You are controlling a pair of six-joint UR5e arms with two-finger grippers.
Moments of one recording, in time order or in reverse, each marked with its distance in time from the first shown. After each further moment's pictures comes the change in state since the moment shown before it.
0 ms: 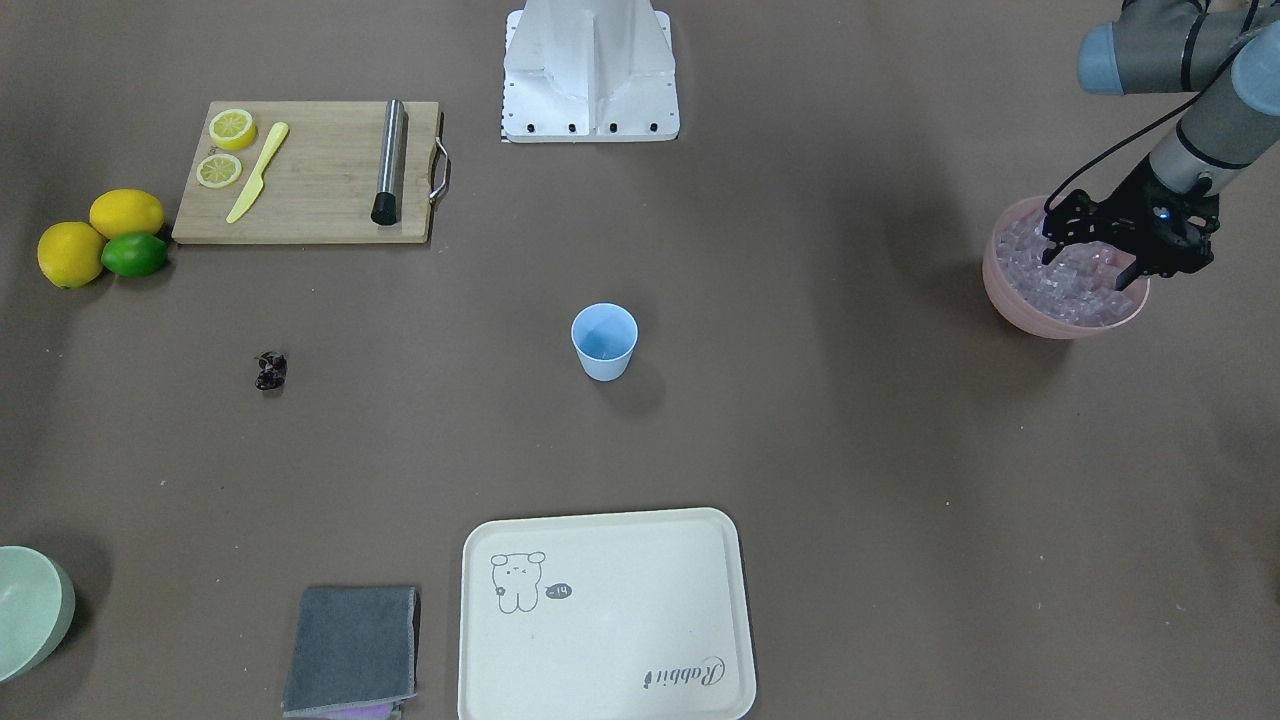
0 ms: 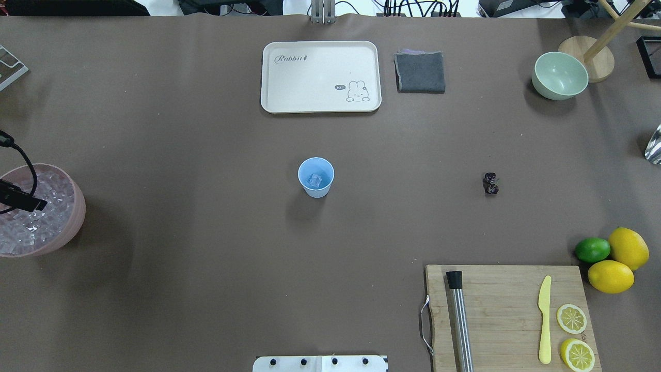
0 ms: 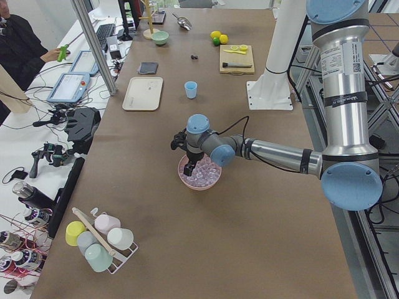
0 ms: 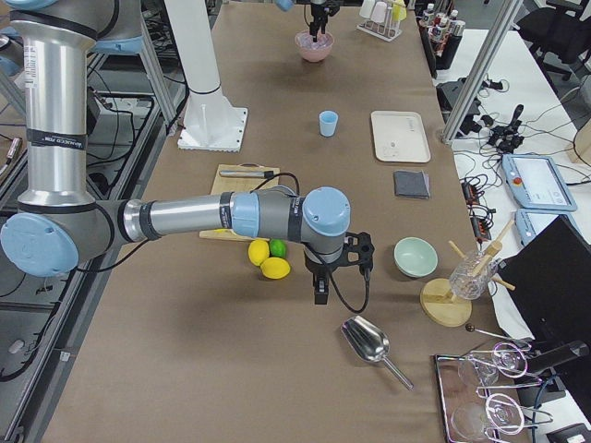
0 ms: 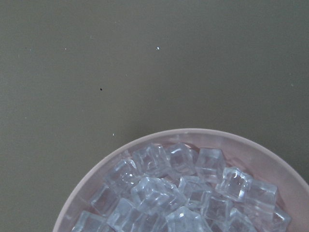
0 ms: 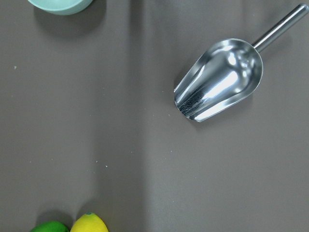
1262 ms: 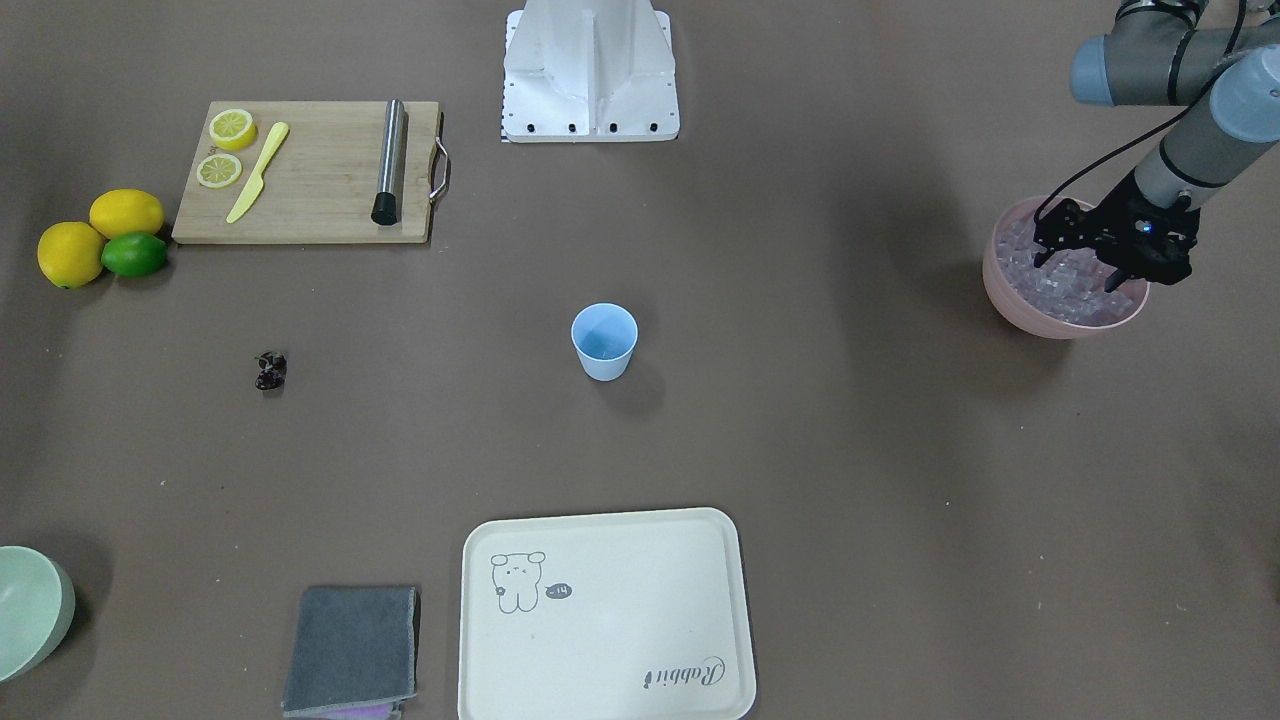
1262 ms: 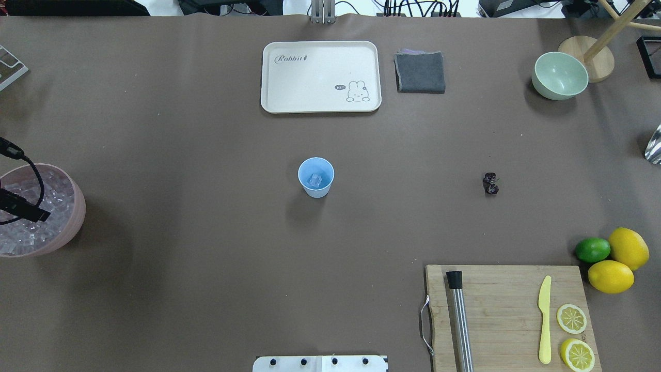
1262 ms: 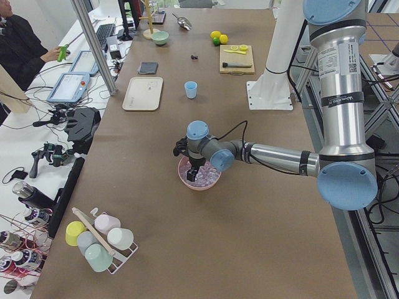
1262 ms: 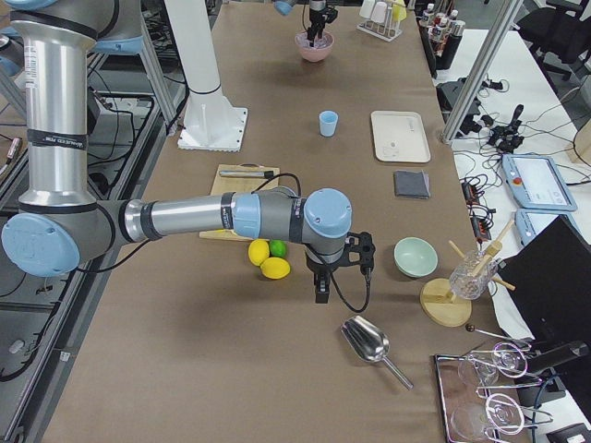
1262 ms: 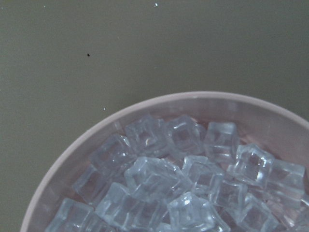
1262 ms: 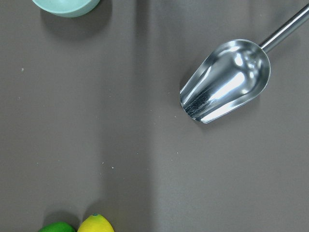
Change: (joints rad) left arm 0.034 -0.002 0.050 0.000 -0.003 0.003; right arm 0.000 0.007 -0.006 0.001 0.021 0.000
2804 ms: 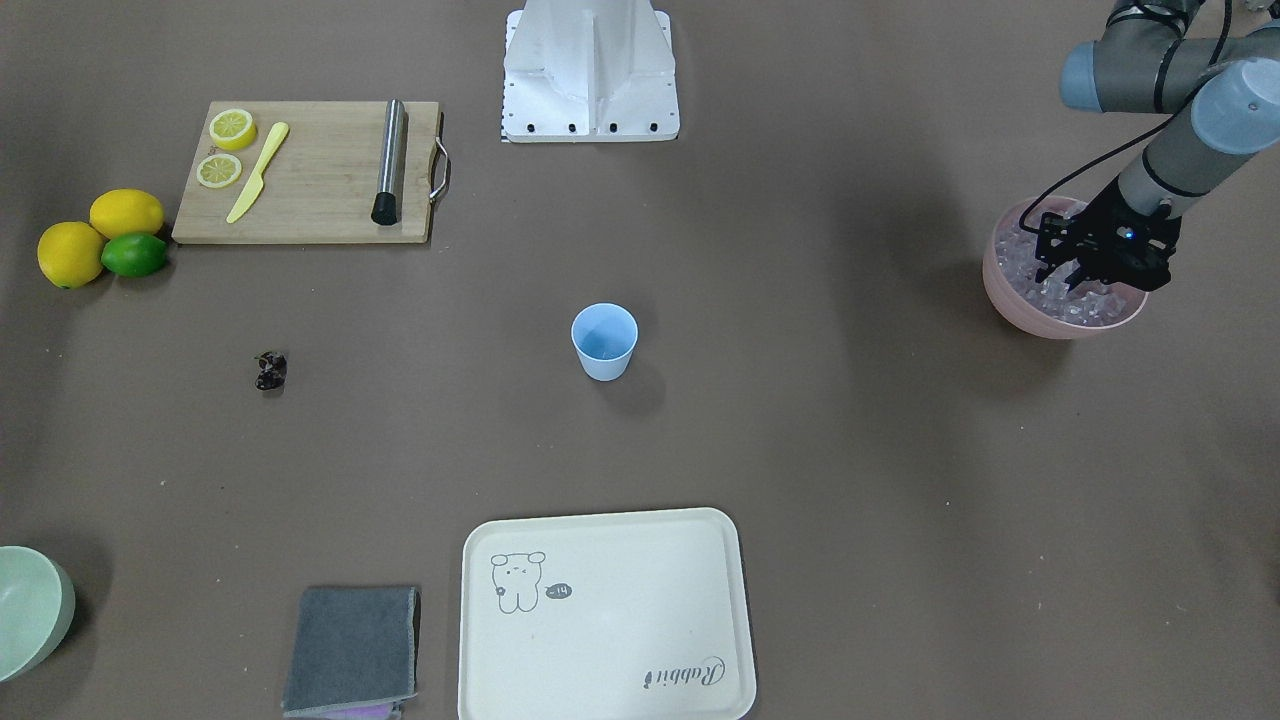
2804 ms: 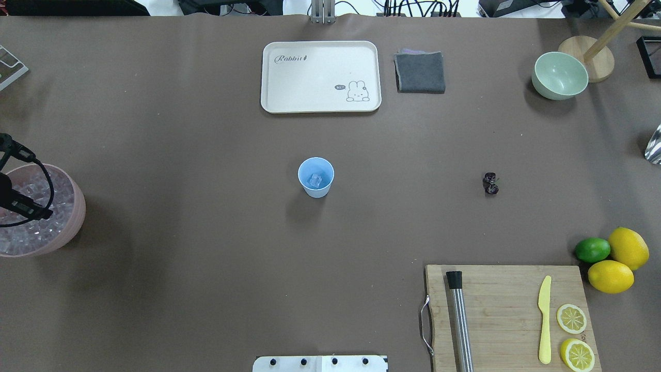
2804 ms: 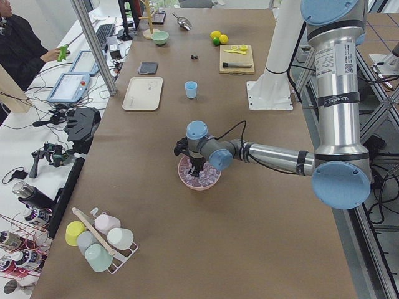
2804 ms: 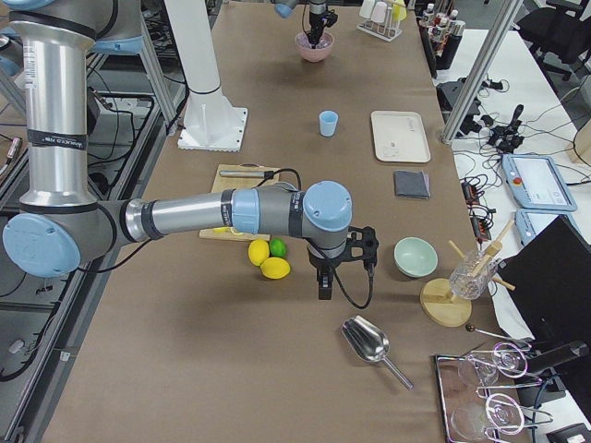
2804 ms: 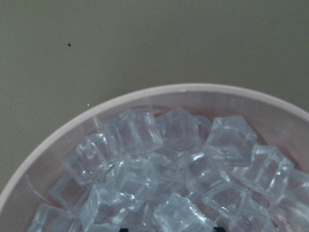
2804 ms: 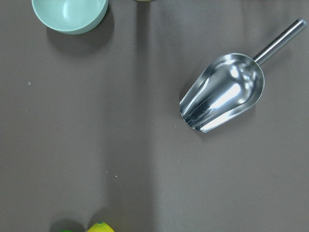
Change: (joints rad) left arm 0.024 -0.018 0.014 0.000 -0.006 0.000; right arm 0.022 0.009 0.018 0.001 0.001 0.024
